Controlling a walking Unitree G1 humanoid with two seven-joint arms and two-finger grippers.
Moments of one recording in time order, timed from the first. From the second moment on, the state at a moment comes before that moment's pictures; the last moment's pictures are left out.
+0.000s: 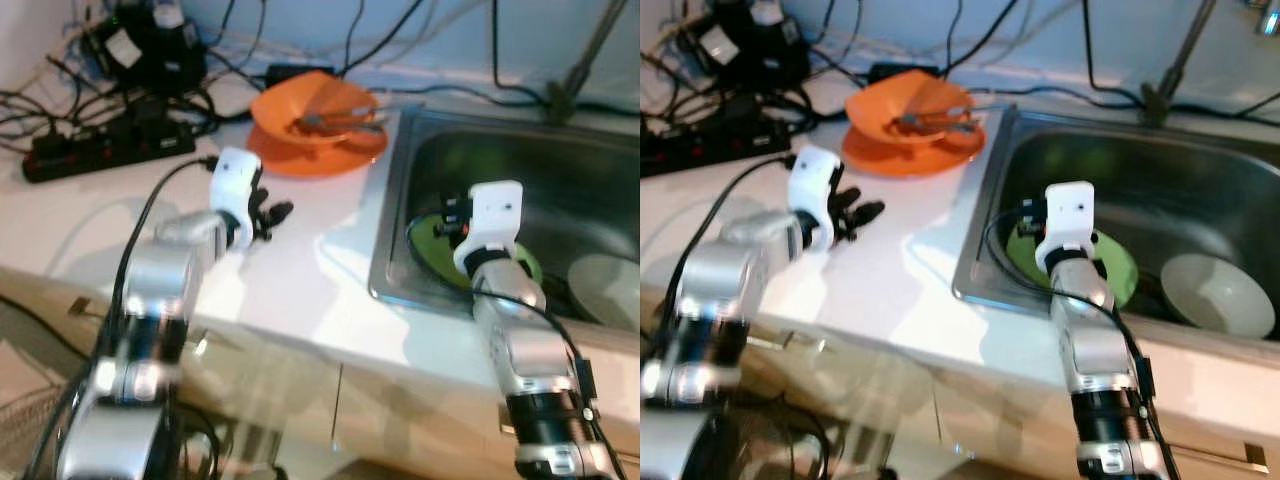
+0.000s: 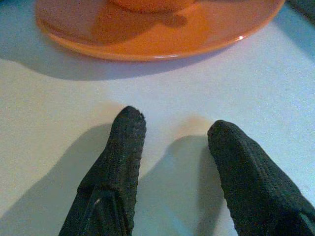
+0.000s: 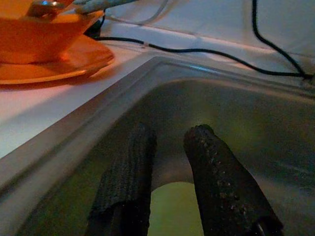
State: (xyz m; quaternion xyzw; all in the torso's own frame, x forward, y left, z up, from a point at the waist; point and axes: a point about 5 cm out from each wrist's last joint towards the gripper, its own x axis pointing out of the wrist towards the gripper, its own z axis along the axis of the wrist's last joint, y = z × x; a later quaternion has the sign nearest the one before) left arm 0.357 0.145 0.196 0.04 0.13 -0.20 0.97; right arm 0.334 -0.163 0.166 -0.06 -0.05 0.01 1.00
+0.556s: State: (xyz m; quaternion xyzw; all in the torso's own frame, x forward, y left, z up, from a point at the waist) left arm 0.355 0.140 0.207 0.33 0.02 -0.26 0.91; right arm 0.335 -0.156 0.165 -0.05 -0.05 0.02 1.00
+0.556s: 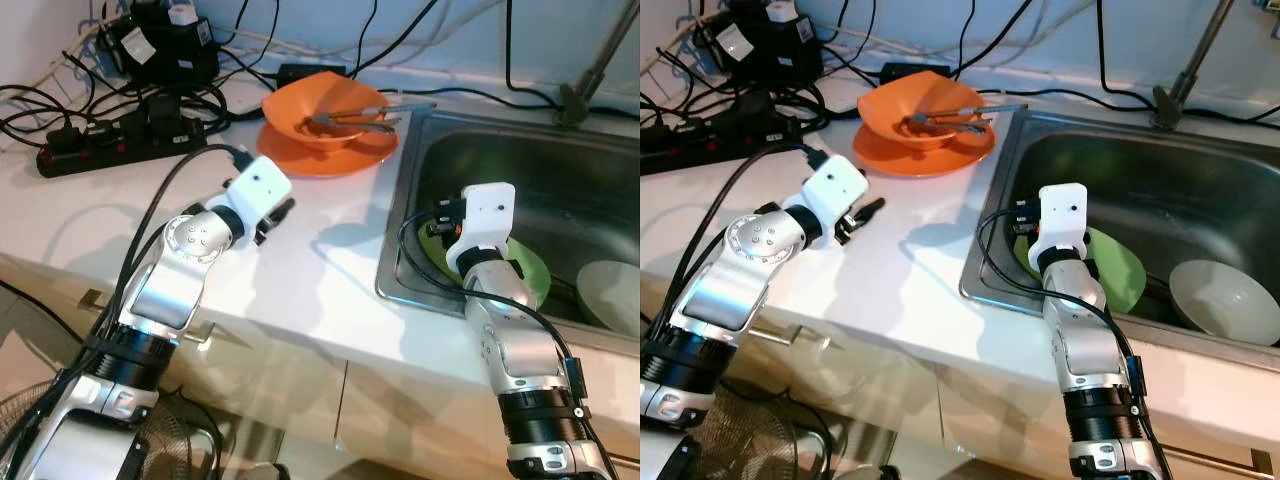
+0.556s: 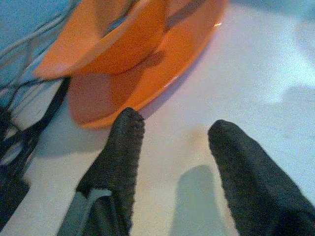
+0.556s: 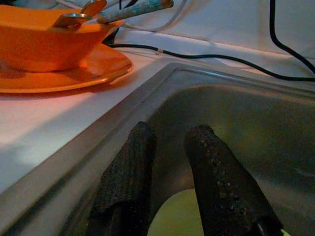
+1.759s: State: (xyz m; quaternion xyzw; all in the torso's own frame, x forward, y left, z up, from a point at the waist) left arm 0.379 0.128 0.199 0.32 -0.01 -0.29 0.90; right arm 0.345 -0.156 0.176 -0.05 -0.07 0.01 1.00
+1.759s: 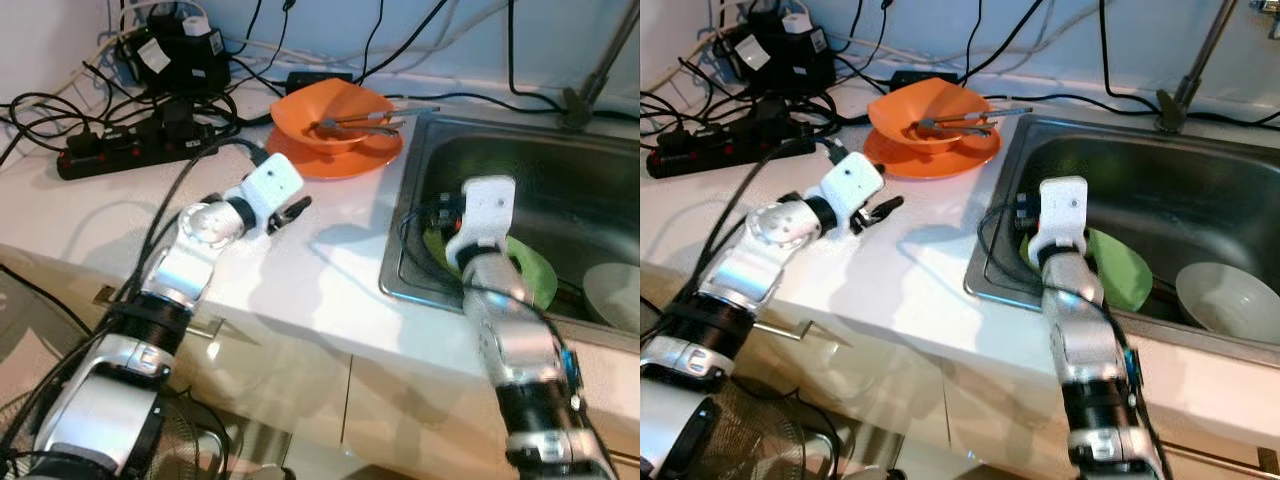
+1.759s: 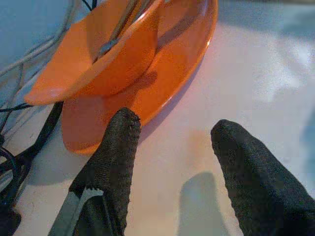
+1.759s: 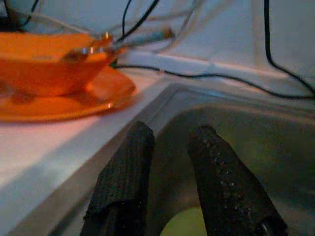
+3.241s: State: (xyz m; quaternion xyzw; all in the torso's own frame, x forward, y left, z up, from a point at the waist) left arm 0.407 0.113 0.198 0.41 0.03 -0.30 0.86; right arm 0.338 -0.165 0.177 -0.06 -0.07 -0.01 1.00
